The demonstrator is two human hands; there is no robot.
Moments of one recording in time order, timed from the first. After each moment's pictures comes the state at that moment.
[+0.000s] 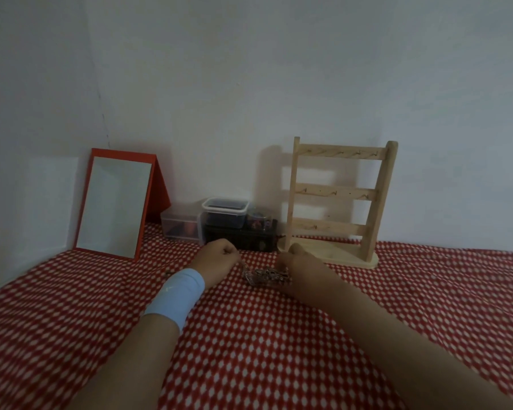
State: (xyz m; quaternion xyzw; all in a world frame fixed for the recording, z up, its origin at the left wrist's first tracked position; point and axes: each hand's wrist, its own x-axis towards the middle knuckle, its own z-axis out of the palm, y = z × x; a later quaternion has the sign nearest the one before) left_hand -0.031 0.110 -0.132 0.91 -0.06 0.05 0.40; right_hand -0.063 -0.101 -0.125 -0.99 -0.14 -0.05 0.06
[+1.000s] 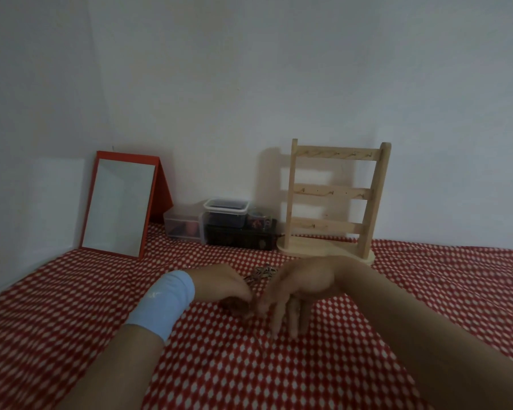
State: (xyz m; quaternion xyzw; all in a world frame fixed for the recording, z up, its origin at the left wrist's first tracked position) left_hand -0.095 0.113 -0.102 0.89 -0.18 -0.24 0.33; right_hand -0.093 -0.100 -0.077 -0.80 -0.21 0.43 0.36
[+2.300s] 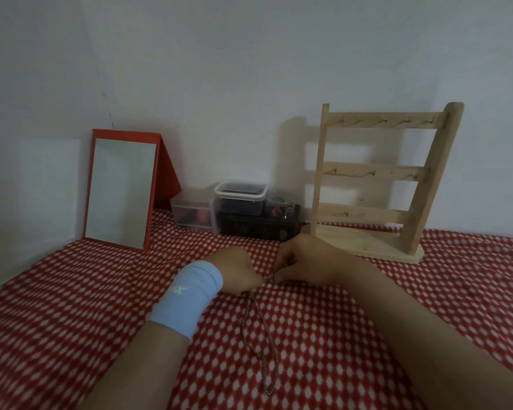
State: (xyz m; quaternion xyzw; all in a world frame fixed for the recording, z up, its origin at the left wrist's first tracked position) left_hand -0.037 0.102 -0.120 0.97 -0.07 -0.14 0.20; right_hand 0.002 -0.087 -0.135 -0.93 -0.29 0.06 0.21
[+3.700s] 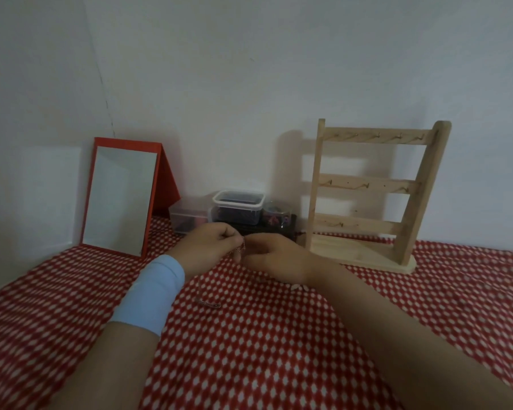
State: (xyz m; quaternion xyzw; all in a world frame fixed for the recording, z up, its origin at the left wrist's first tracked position) left_hand -0.034 0.137 -0.091 0.90 -0.10 0.02 0.42; right_hand -0.016 -0.042 -0.109 -0.88 -0.26 0.11 0.38
